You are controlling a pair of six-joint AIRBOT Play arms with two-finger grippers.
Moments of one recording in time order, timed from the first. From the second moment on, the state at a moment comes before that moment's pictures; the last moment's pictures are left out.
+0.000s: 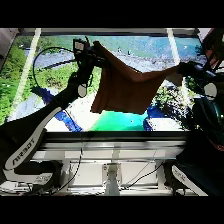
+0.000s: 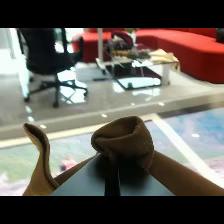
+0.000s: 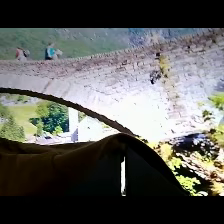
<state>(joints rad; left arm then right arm) -0.52 -1.54 1.16 1.17 0.47 -1.18 0.00 -1.00 1.04 -1.78 0.63 1.94</state>
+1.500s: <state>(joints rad) -0.29 -1.34 1.16 1.18 -0.77 -1.33 -0.03 -1.16 1.01 -1.76 0.45 1.94</state>
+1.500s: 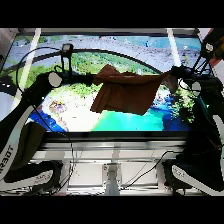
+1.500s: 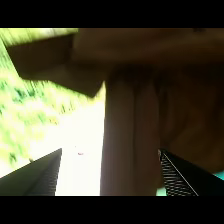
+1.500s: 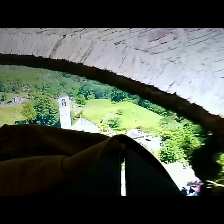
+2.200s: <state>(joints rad) -0.18 -1.54 1.12 0.87 -1.09 -1.14 -0.03 -1.16 1.01 -1.76 0.47 1.94</state>
